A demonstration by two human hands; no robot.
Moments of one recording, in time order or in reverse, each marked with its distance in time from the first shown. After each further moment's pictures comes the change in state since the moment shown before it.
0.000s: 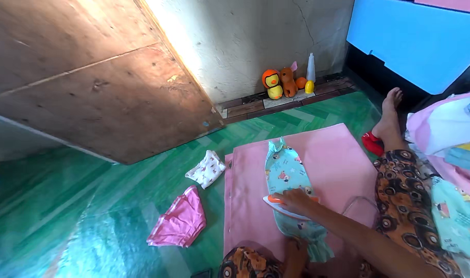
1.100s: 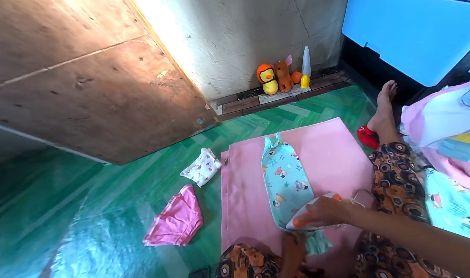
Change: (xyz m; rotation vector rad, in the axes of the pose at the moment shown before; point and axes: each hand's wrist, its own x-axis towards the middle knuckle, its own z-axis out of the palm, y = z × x) left_hand 0.006 -0.002 0.003 -0.008 0.019 0.011; right_hand -0.082 0.069 0.023 -0.154 -0.144 -0.387
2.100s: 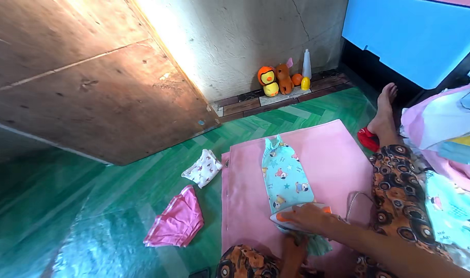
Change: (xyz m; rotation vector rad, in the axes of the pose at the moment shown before) left_hand 0.001 -0.004 0.004 -0.093 -0.012 -0.031; right_hand 0.046 -0.053 -0.012 0.117 -0.008 0.339
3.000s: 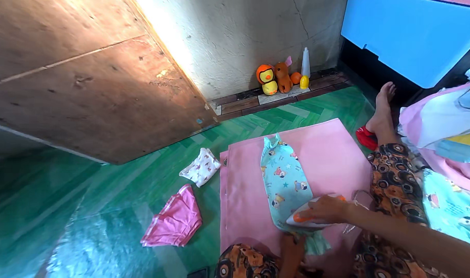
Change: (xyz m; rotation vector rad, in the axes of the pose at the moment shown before) left_hand 0.002 0.003 -0.003 0.120 -0.004 -0.009; right_hand -0.032 0.064 -0.003 -0.081 -0.058 -0.171
